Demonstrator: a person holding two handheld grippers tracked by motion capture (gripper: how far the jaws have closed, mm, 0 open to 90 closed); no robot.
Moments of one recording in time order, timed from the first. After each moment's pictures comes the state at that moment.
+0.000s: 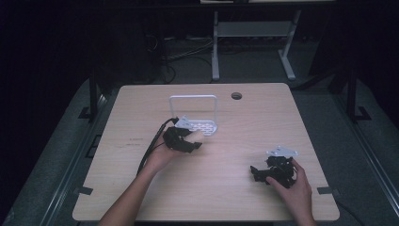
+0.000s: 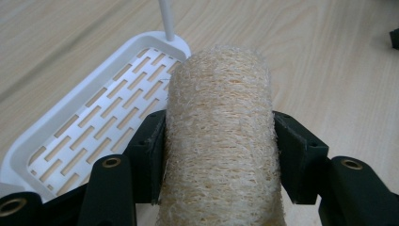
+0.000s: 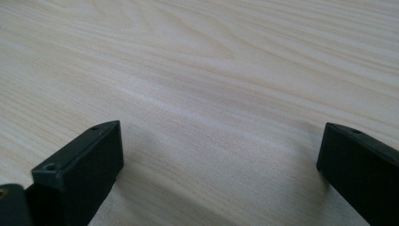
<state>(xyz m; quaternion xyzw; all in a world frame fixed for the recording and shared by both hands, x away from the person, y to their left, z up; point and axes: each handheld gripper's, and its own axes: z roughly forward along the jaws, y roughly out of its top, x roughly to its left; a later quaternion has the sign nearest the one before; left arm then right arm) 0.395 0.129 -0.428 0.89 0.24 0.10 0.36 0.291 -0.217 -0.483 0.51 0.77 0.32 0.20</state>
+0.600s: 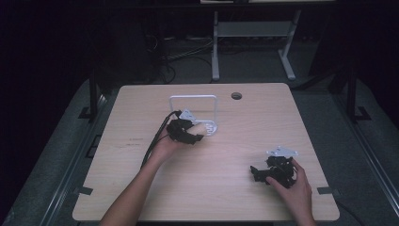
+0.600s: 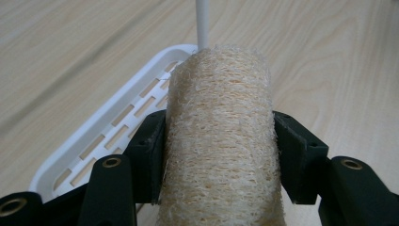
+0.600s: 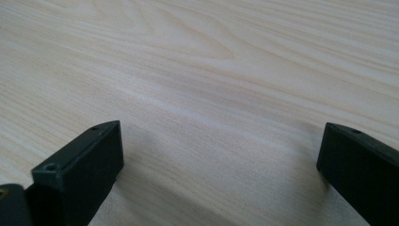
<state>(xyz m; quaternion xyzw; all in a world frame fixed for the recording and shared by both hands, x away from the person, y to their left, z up) 0.425 0.120 -0.429 0.89 0.26 0.12 0.36 0.291 -0.217 -0.483 0.51 0.77 0.32 0.20</state>
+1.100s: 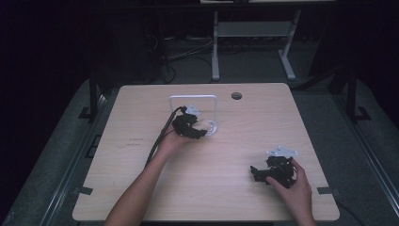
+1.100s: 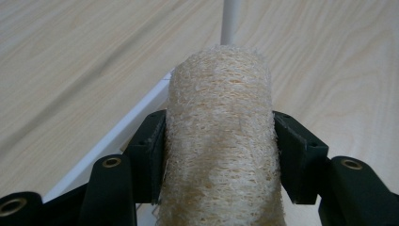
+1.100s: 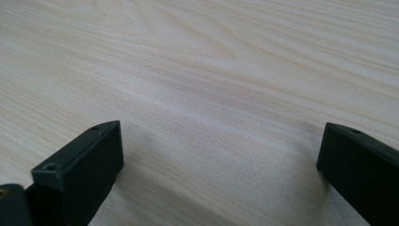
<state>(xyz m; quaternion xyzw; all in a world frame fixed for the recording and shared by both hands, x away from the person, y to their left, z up) 0.447 0.102 -0.438 0.89 0.28 0.12 0.35 0.291 -0.217 -0.483 0.51 0.77 0.32 0.20</state>
